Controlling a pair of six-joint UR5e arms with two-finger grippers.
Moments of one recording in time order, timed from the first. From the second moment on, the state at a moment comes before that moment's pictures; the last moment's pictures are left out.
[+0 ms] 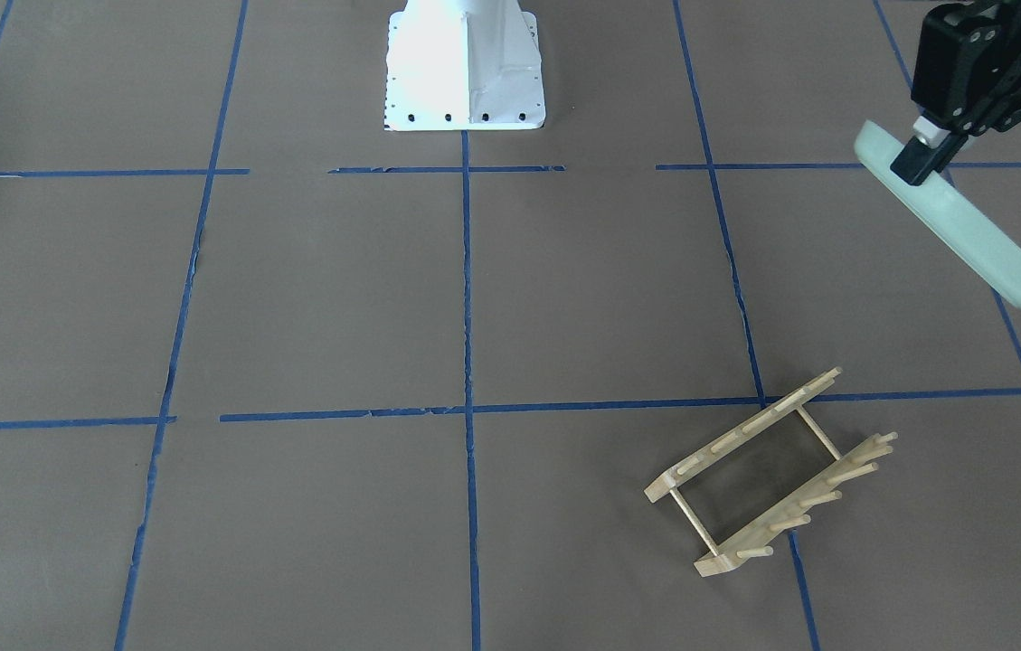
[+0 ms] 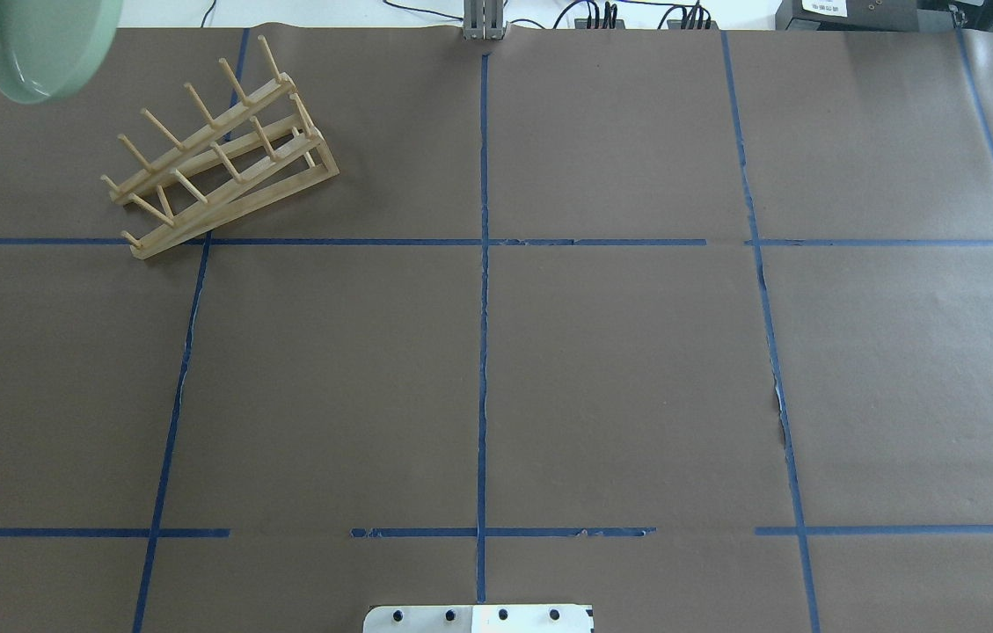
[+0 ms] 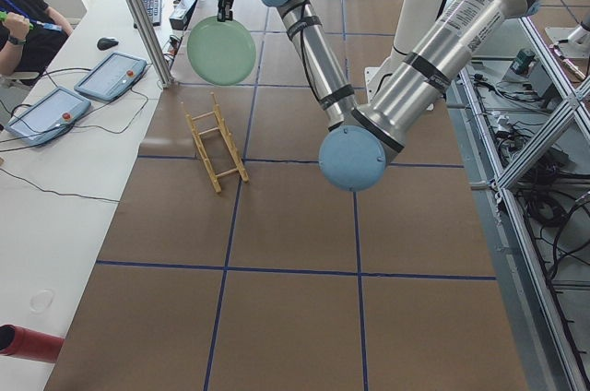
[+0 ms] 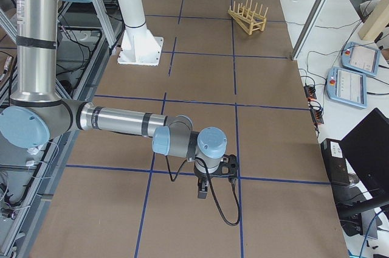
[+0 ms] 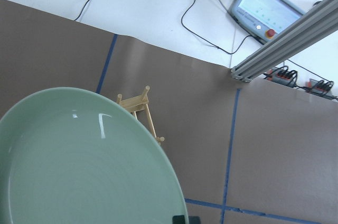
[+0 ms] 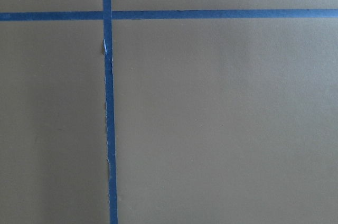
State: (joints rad) left arm -1.33 -2.16 -2.01 -1.61 -2.41 -1.15; right arm 1.61 -1.68 1.60 -1.60 2.30 -0.07
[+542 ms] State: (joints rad) left arm -1.34 -1.95 -1.85 -2.47 -2.42 -1.65; right arm 1.61 -1.68 1.60 -1.60 2.30 -0.07
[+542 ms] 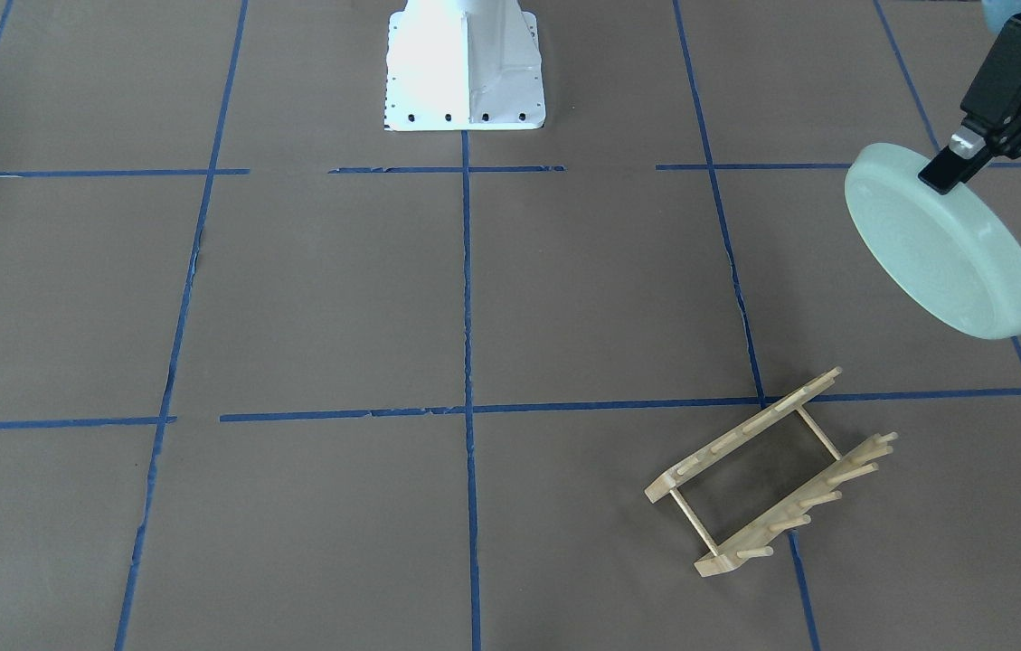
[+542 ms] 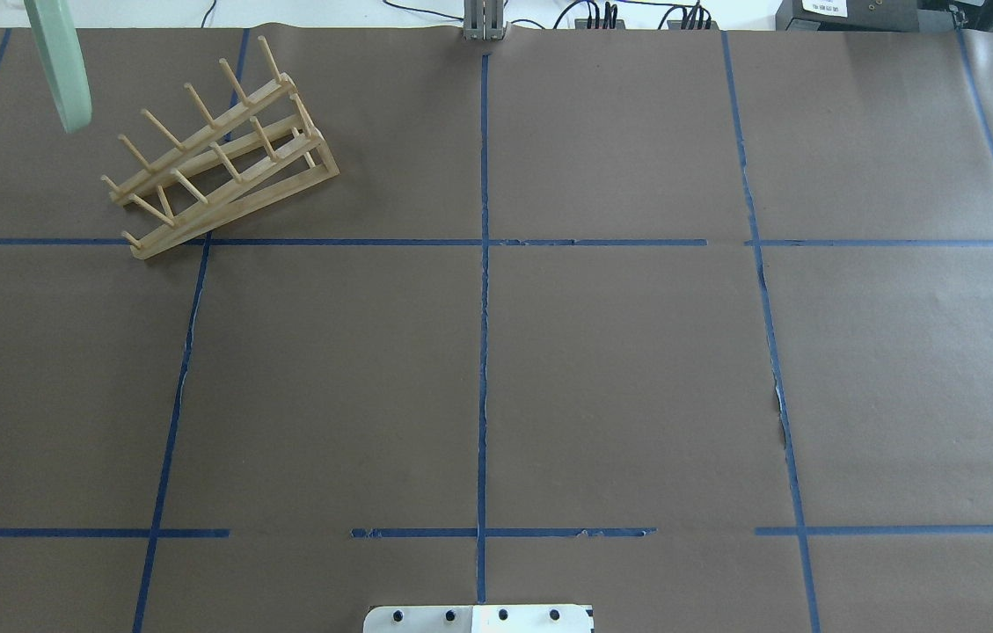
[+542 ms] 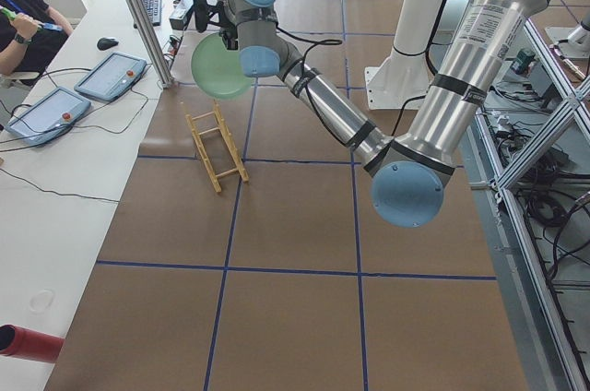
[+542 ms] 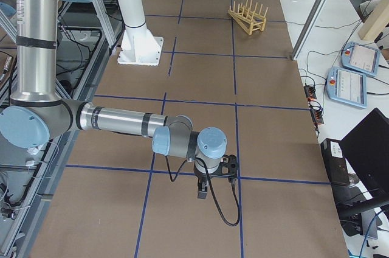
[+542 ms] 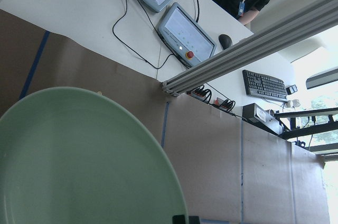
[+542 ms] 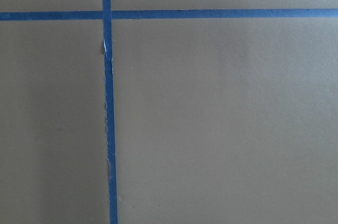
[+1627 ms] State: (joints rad) left arm -1.10 -2.00 -1.48 -3.18 -1.93 -1.87; right arm 1.61 -1.68 1.60 -1.60 2.30 -0.07
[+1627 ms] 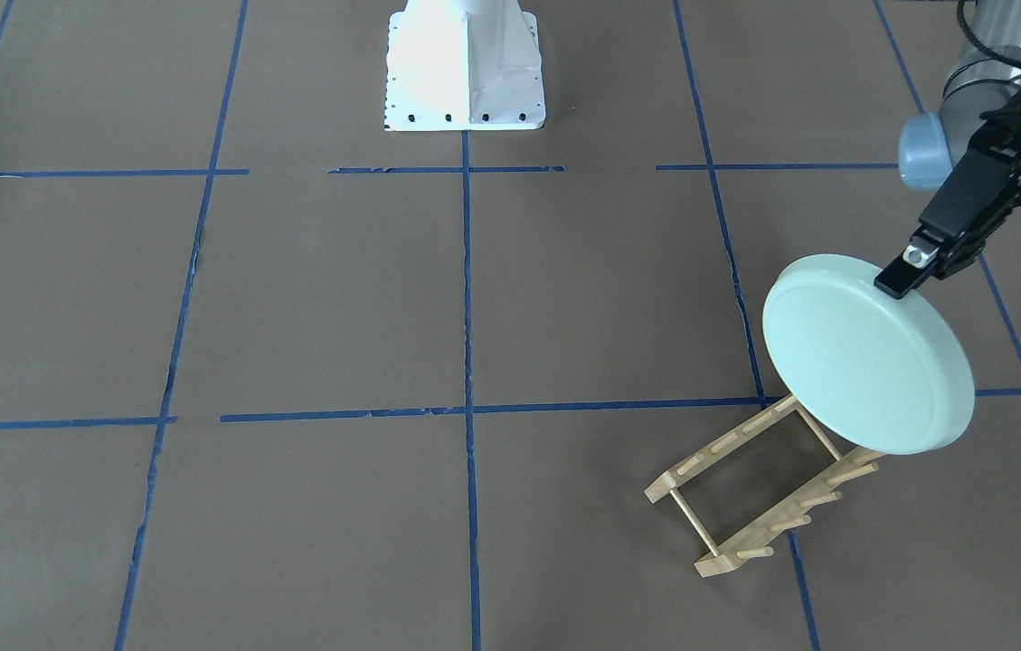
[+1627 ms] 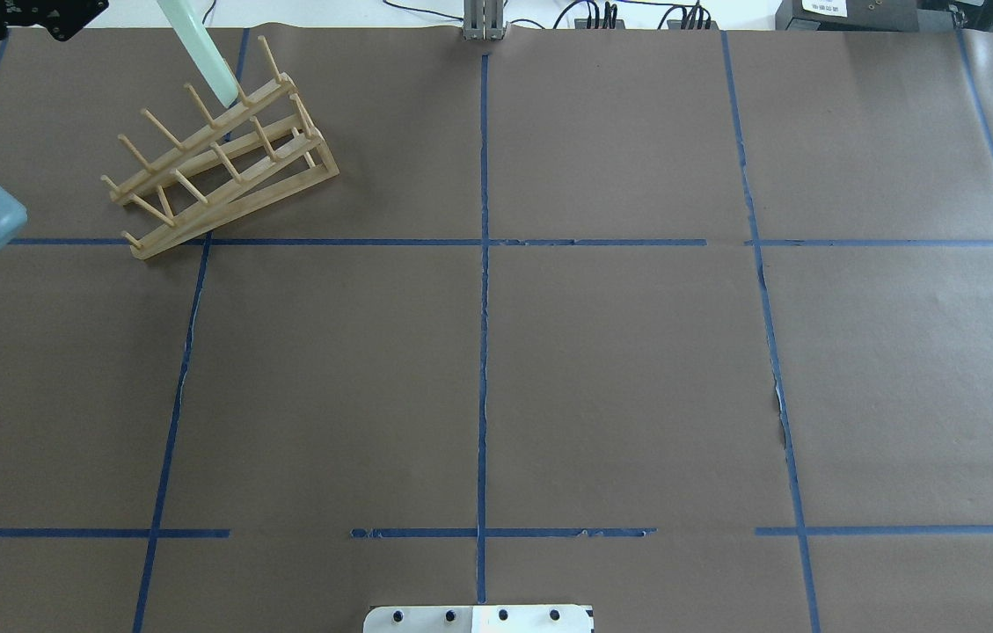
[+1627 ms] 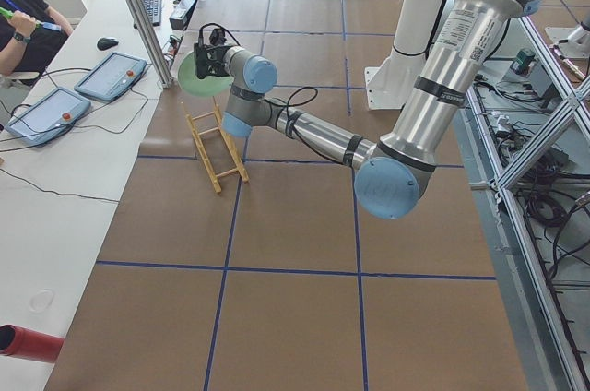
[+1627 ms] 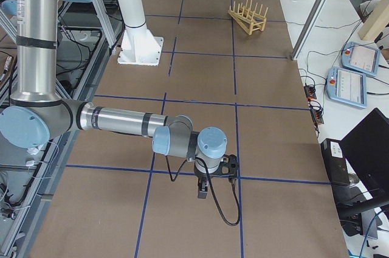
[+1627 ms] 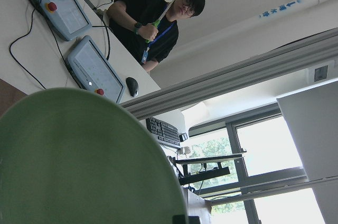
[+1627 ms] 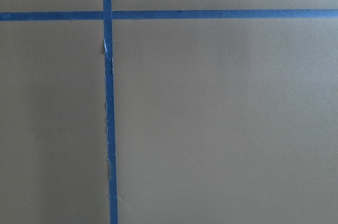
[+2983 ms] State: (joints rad) left arm -1.05 -2.09 -1.28 -3.20 -1.87 -1.84; right arm 1.61 -1.68 1.60 -1.60 2.30 -0.07
